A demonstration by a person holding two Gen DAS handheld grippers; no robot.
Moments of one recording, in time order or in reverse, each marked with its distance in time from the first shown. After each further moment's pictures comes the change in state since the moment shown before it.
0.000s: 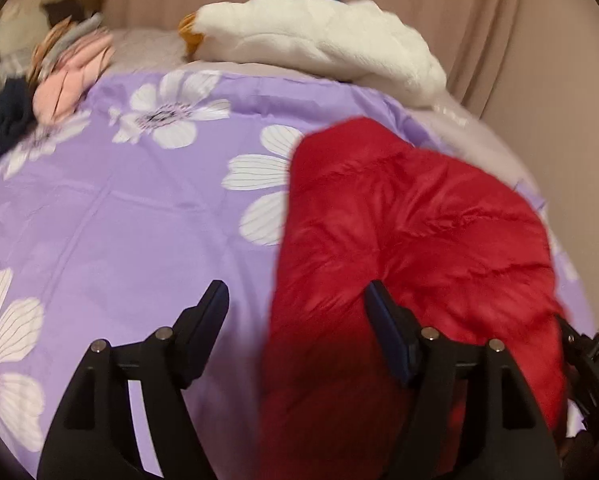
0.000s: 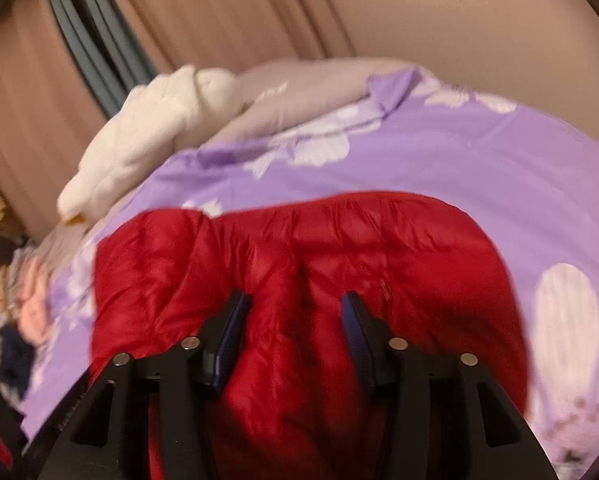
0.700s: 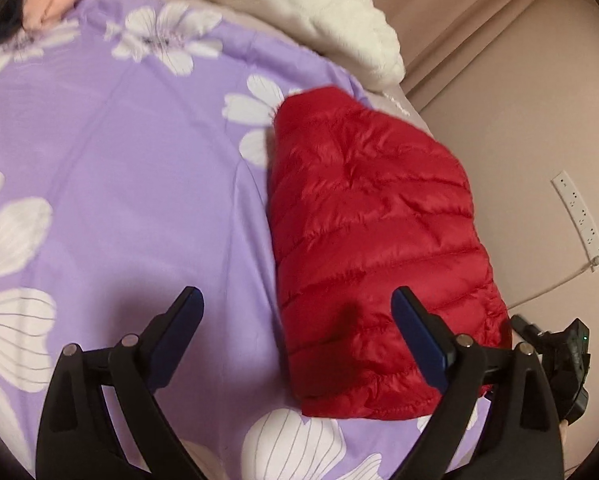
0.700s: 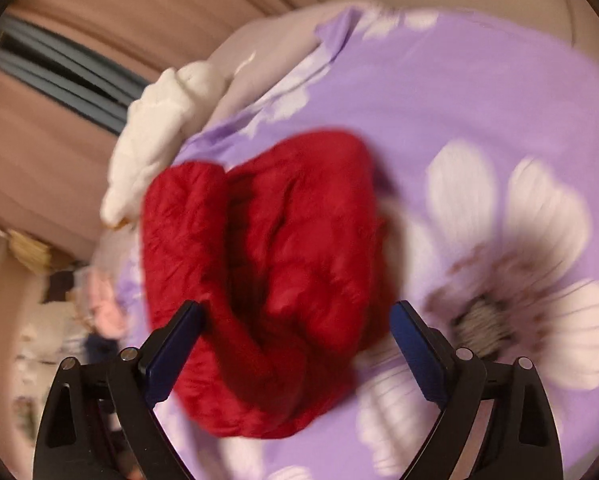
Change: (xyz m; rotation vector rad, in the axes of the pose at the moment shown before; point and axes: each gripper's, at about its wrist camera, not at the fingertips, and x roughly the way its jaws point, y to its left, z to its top) left arm -0.046 0.055 -0.028 -0.143 0.205 -0.345; right arm -0.063 -0.043 -0.029 0.287 0.221 0.259
